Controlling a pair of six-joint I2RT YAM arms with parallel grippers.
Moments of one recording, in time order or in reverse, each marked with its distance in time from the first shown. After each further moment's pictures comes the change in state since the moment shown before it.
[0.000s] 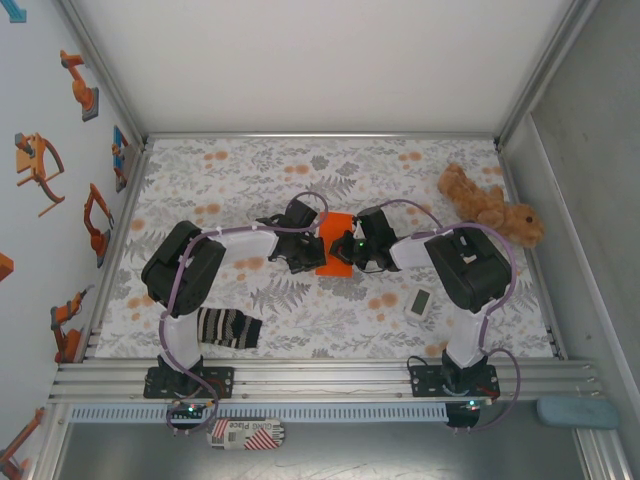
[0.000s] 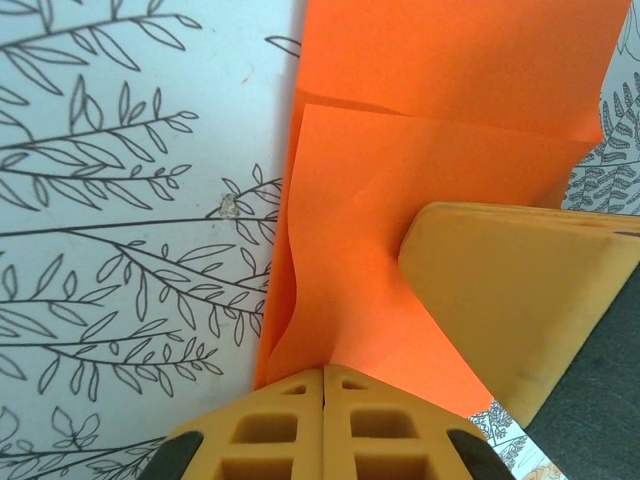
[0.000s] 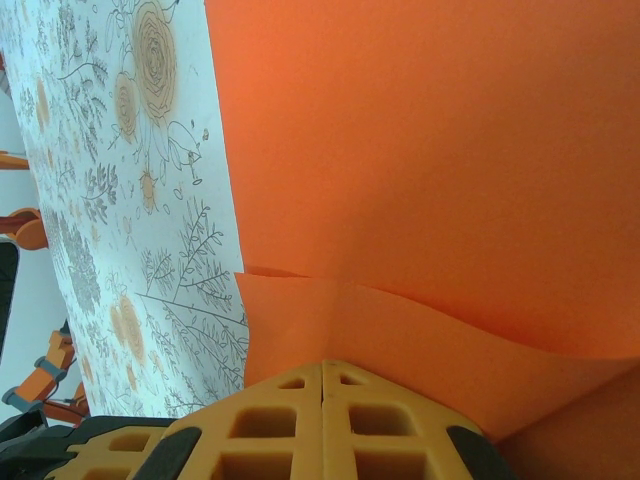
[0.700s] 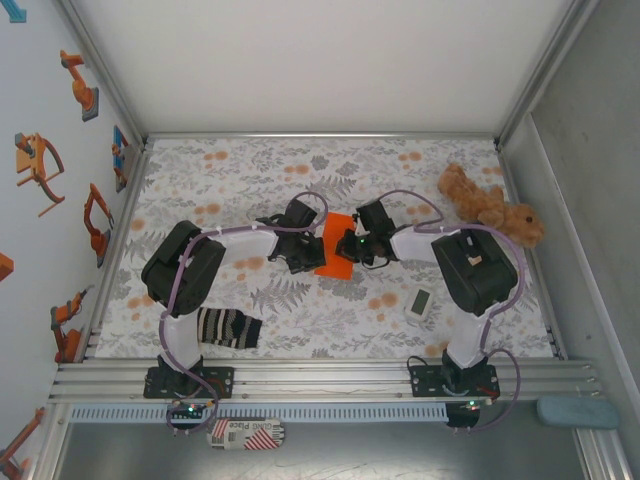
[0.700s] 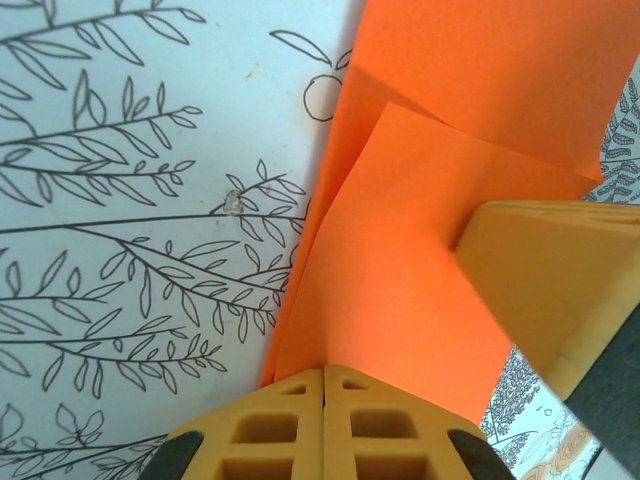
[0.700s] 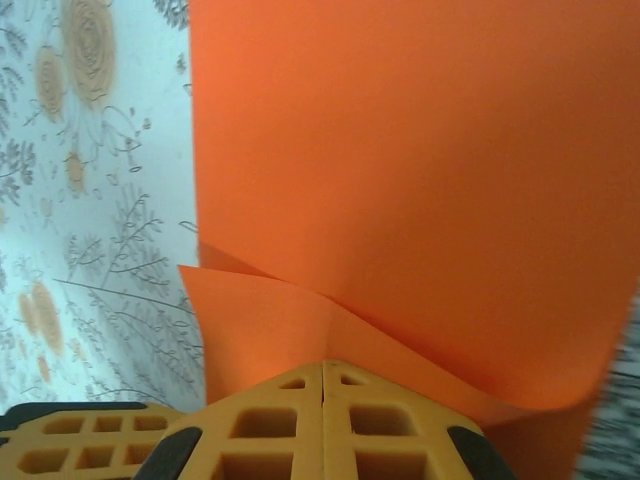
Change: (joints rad) left arm 0.000 0.003 0.002 -0.010 -0.002 0.003; right arm -0.020 -0.040 0.105 -0.309 0.072 -0.194
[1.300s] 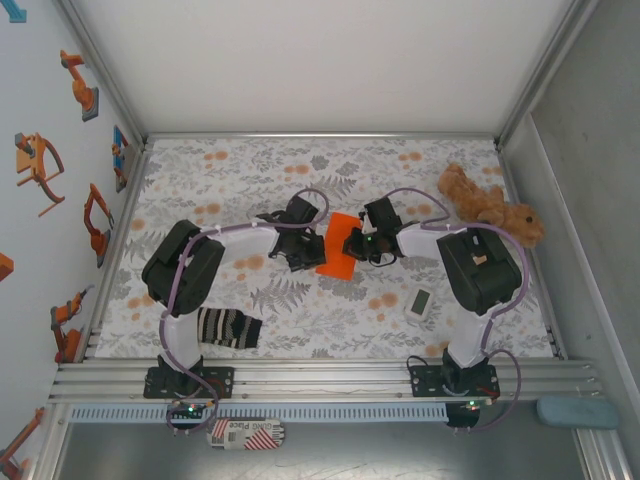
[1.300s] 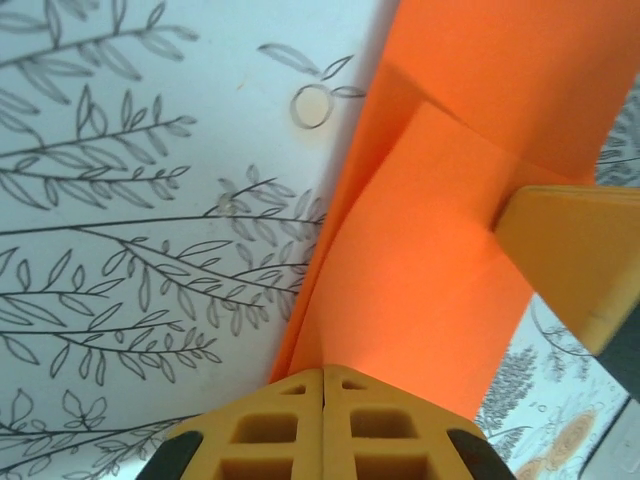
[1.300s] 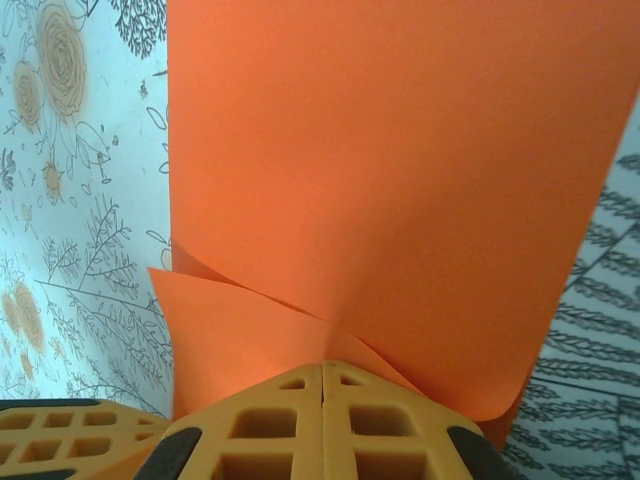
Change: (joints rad) left arm 0.002 -0.006 0.045 -0.053 0.003 0.012; right arm -0.050 -0.005 0.002 -0.041 -0.024 -0.058
